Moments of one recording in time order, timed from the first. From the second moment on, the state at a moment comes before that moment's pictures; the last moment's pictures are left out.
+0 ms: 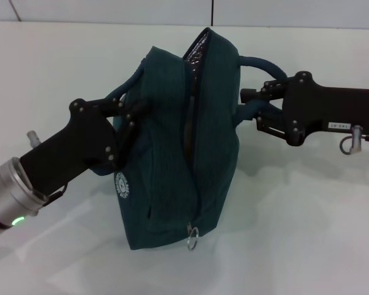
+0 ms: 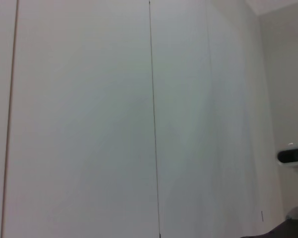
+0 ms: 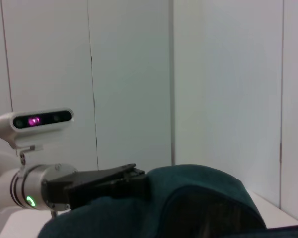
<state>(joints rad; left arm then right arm) -0.34 -2.09 0.87 0.25 1.30 1.75 -0.60 0.56 2.01 -1.27 -0.73 -1.43 -1.42 1.22</state>
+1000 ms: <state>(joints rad) -0.34 -2.09 0.87 0.24 1.30 1.75 -0.60 0.40 1.99 -1.19 -0.96 -1.62 -1.53 1.29</state>
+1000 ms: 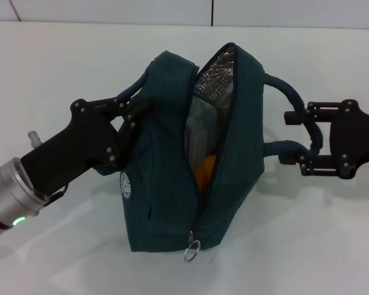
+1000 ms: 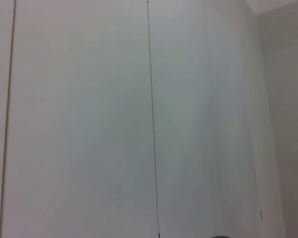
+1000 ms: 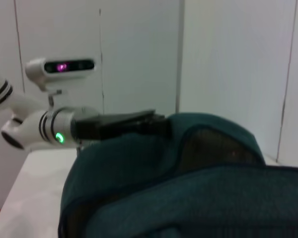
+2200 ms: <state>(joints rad) -0.37 -2.09 0.87 0.22 1.30 1.74 -0.58 0.47 2.01 -1.15 -0.89 -1.84 -1.86 1.25</state>
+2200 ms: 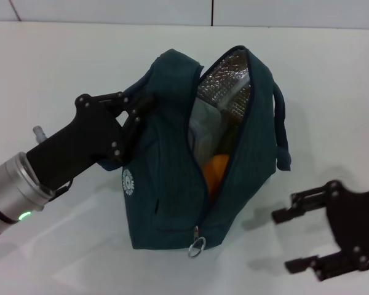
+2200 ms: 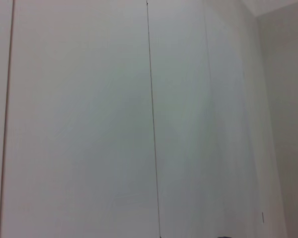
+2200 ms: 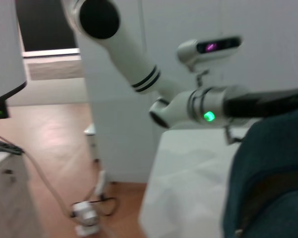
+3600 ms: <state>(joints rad) -0.39 -2.10 0.87 0.15 1.29 1.75 -0.52 0.63 2.02 -1.59 -0.60 -1.56 -1.44 1.28</state>
